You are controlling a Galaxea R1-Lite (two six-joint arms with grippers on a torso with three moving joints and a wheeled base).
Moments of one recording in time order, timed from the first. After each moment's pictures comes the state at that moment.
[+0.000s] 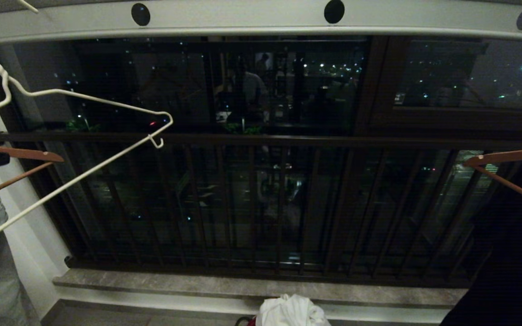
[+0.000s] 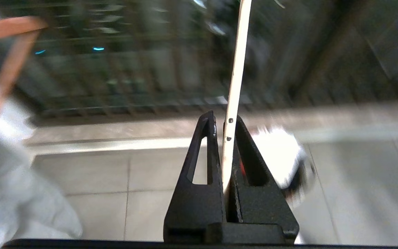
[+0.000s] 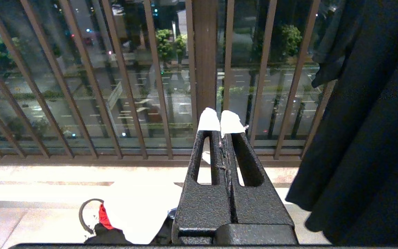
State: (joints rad) left arm -0.13 1.03 -1.34 0.67 -0.07 0.02; right arm 0.01 0.00 0.00 -0.01 -0.04 0.05
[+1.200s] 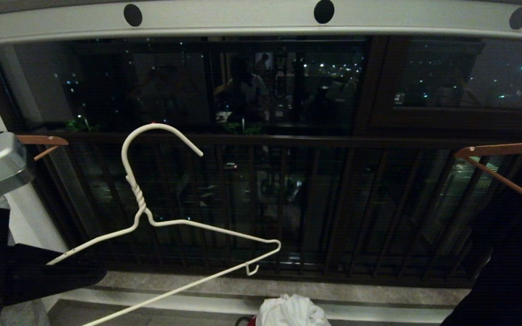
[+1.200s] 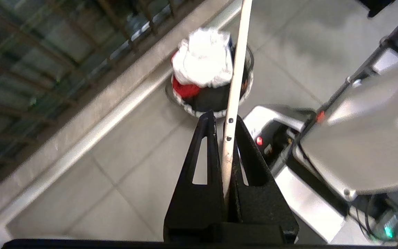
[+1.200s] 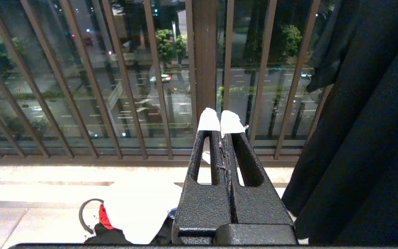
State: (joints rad) left arm -0.36 1.09 -1.14 0.72 -0.34 0.34; right arm 0.01 0.00 0.00 -0.01 -0.04 0.05
